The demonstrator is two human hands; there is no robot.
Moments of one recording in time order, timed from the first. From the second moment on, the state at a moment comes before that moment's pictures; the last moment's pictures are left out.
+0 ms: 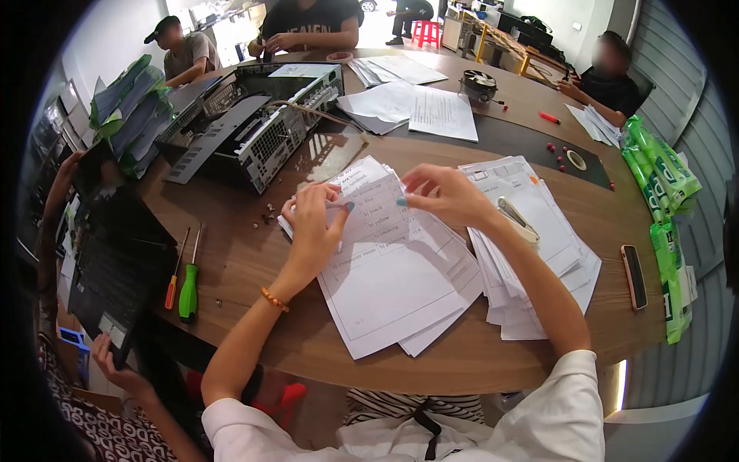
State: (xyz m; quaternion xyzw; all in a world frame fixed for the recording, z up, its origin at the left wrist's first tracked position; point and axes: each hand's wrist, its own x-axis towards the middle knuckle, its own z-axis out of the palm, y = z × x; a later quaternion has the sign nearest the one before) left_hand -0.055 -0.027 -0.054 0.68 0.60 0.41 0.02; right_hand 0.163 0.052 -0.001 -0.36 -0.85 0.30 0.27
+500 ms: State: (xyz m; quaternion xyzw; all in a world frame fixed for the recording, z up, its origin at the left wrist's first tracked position) left_hand -0.058 -0.029 -0.041 0.70 0.58 0.39 0.12; right_hand 0.148 0.070 0.017 -0.21 -0.90 0.37 0.13
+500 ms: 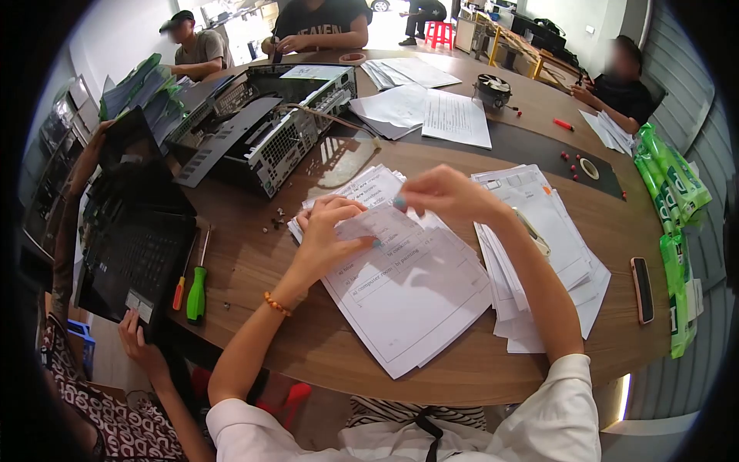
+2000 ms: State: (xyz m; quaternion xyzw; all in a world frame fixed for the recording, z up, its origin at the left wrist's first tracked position) left_hand -0.060 -0.025 -0.039 0.68 0.49 0.51 0.19; right_hand 0.148 0.088 -0.047 -0.44 -0.76 0.29 0.37
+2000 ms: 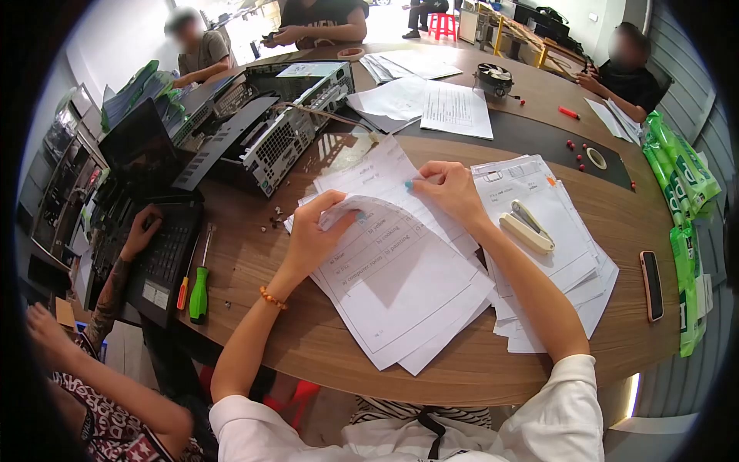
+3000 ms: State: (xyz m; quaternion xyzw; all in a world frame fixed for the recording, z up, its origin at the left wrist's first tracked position) left_hand -0.058 -0.029 -0.034 0.75 0.44 0.47 0.16; right_hand 0.152 0.096 -0.045 -0.46 -0.74 0.38 0.29
